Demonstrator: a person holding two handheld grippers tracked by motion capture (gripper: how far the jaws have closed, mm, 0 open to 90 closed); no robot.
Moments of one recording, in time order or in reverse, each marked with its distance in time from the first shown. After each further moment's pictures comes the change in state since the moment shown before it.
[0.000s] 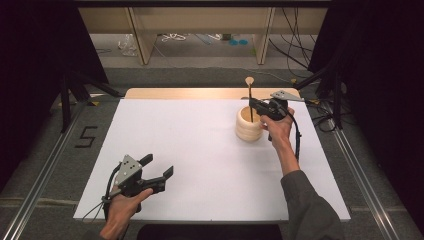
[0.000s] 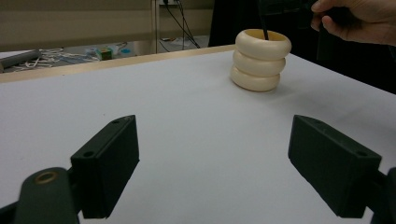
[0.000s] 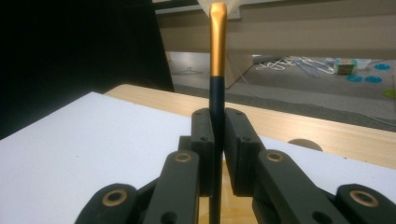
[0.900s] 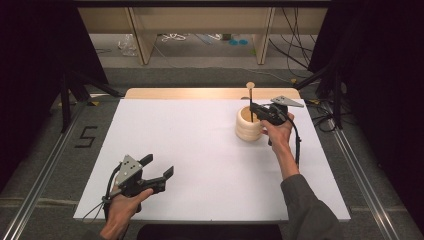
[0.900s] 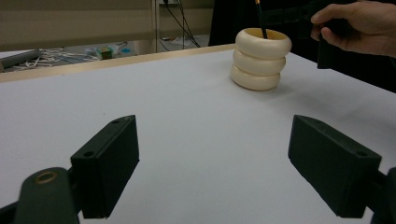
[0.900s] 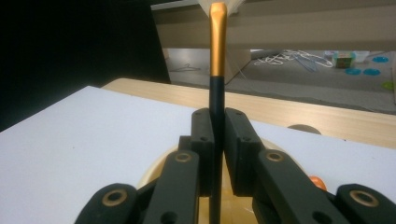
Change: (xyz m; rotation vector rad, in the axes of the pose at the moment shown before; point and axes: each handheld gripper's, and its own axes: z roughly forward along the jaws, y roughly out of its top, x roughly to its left) left arm 0.000 0.000 0.000 0.003 0.003 0.002; right arm -0.003 -0.018 -0.001 0.014 -0.011 0.027
